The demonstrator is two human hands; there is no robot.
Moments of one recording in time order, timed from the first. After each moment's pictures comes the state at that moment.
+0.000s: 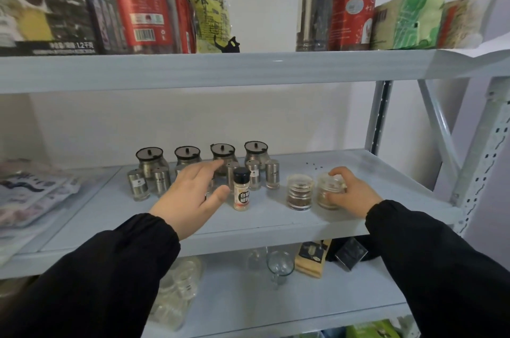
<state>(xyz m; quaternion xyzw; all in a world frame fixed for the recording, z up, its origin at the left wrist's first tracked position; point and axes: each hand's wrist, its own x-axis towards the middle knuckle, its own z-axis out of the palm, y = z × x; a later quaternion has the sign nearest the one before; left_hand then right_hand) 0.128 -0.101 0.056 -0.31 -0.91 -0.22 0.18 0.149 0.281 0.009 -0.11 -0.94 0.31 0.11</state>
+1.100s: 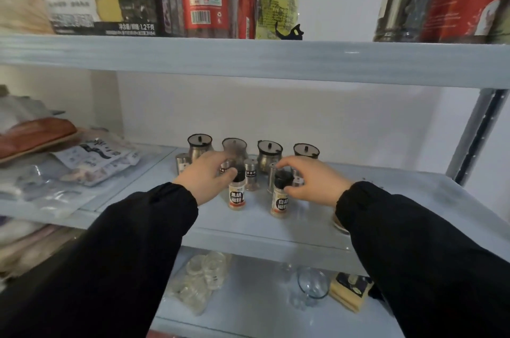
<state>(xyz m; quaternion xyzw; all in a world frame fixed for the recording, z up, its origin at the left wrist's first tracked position) 0.053 -0.131 0.044 -0.17 -0.94 -0.25 0.18 0.057 0.143 0.064 0.25 -0.95 0.17 0.09</state>
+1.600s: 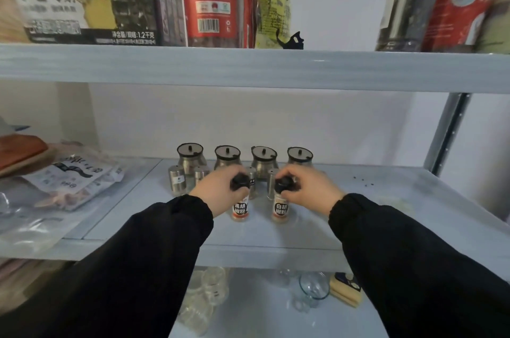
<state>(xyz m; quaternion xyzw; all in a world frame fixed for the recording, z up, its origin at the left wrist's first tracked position) 0.031 -0.126 0.035 -0.23 -0.92 -0.28 0.12 0.056 0.116 0.048 0.15 -0.94 0.27 0.11</state>
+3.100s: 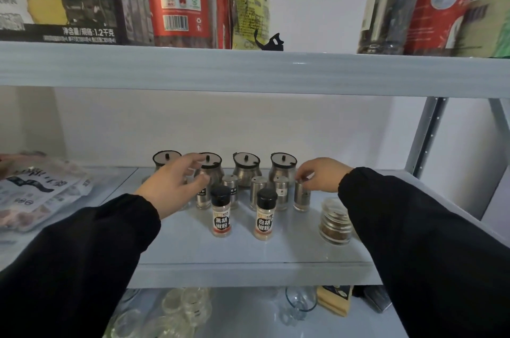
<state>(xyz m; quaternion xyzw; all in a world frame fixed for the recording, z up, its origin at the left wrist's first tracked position) 0.005 -0.168 0.054 -0.22 -0.89 -0.37 0.14 0.003 0.195 0.077 0.07 -0.99 0.09 0.02</state>
